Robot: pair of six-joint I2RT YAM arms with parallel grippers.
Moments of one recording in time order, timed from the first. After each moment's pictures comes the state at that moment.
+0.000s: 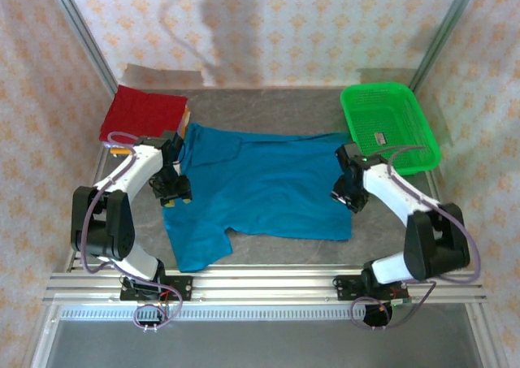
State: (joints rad) left arm -0.07 1.56 1.10 -1.20 0.08 -0.41; right arm 0.26 1.36 0.89 -0.96 0.03 0.91
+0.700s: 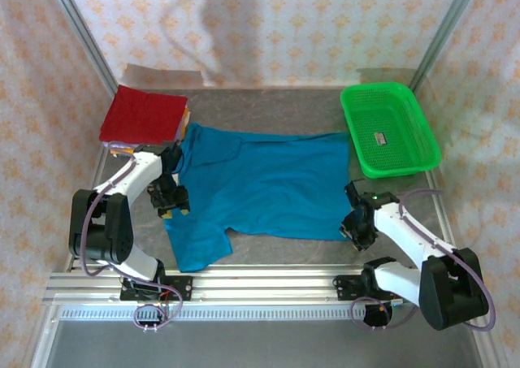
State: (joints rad) left arm -0.06 1.53 1.00 -1.22 0.08 -0.41; right arm 0.26 1.10 0.53 -0.96 -0.04 1.17
